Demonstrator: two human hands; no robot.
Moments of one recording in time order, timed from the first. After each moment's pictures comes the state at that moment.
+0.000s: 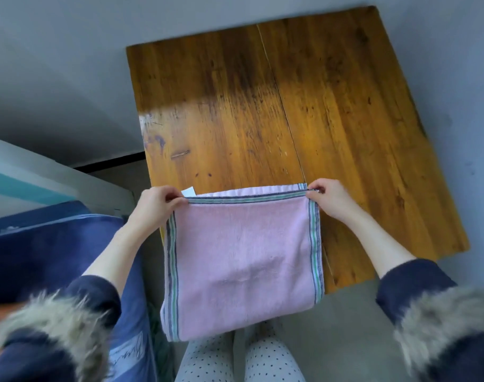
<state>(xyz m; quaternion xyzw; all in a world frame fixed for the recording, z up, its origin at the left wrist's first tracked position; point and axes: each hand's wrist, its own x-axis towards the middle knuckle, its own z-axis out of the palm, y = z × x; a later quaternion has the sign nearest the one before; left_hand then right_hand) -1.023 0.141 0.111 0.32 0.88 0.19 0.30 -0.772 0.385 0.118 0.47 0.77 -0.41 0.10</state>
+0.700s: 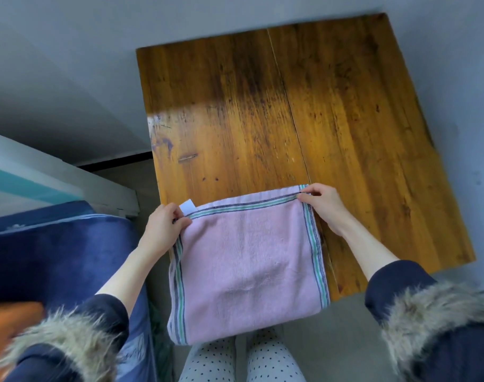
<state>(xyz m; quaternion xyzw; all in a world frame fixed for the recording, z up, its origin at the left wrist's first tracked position) -1.004 0.116 0.087 0.27 0.89 0.19 0.30 -0.792 0.370 0.107 0.53 0.65 -0.55 0.01</state>
